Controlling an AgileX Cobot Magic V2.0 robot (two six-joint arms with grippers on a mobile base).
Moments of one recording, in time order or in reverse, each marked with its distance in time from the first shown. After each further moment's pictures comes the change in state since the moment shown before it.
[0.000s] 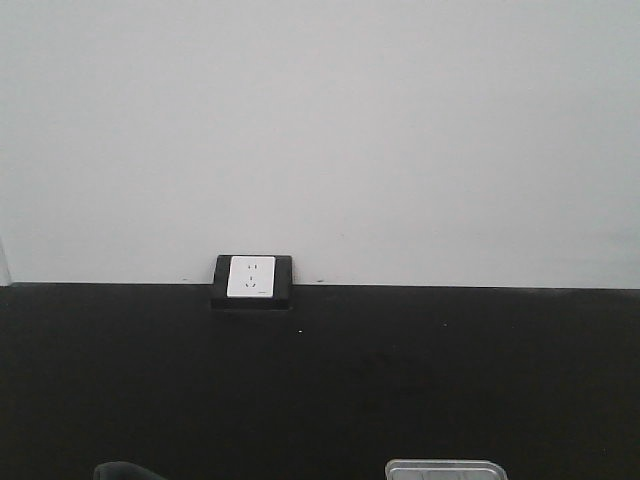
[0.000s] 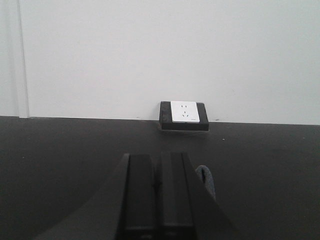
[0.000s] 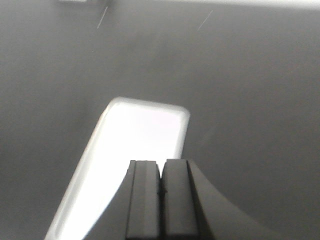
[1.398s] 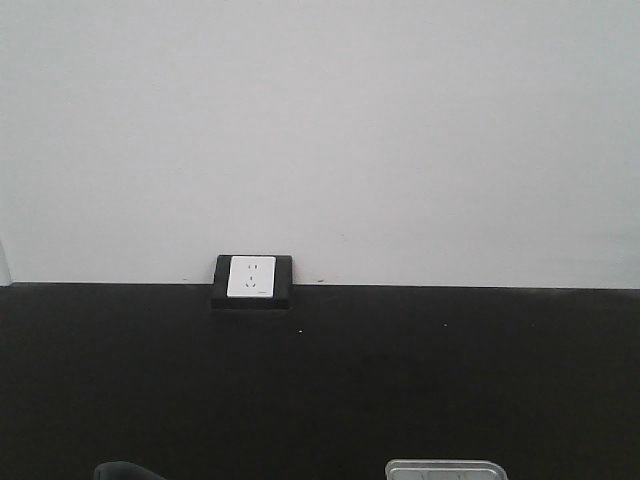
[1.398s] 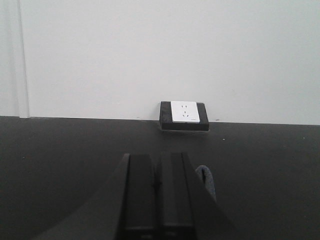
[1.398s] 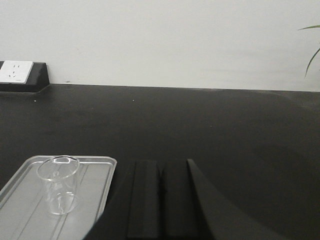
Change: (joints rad) left arm 0.000 0.000 0.000 0.000 0.000 0.000; right arm -0.129 -0.498 0.559 -0.073 -0.379 0.017
